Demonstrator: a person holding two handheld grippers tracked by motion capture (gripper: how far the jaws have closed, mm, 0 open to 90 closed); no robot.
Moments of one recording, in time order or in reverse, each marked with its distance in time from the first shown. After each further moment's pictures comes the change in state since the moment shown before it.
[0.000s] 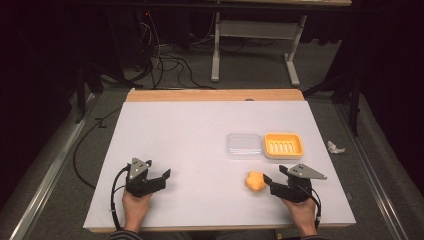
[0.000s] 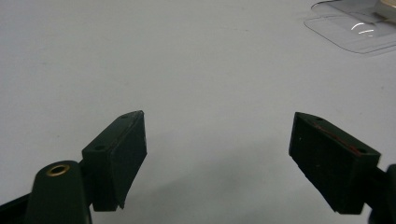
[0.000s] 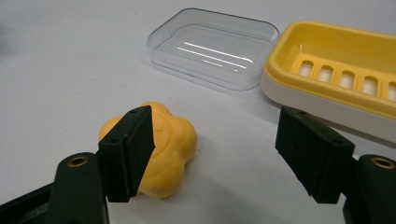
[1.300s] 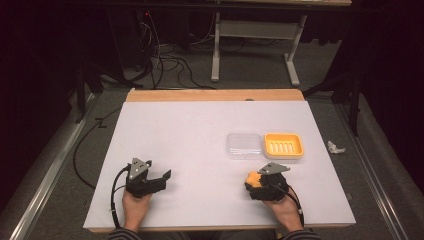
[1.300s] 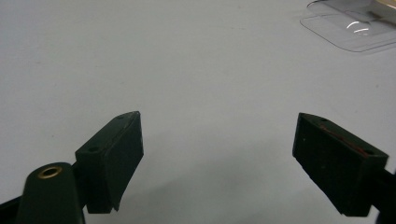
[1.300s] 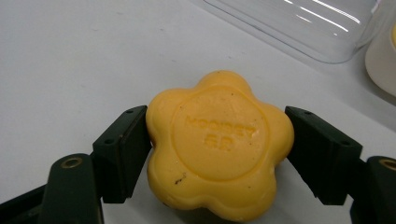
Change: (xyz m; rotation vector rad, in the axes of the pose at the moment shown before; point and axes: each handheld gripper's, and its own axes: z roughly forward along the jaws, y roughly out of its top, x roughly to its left) left arm -0.001 0.000 0.000 0.005 -0.018 0.008; right arm 0.041 0.010 0.042 0.276 0.023 -0.137
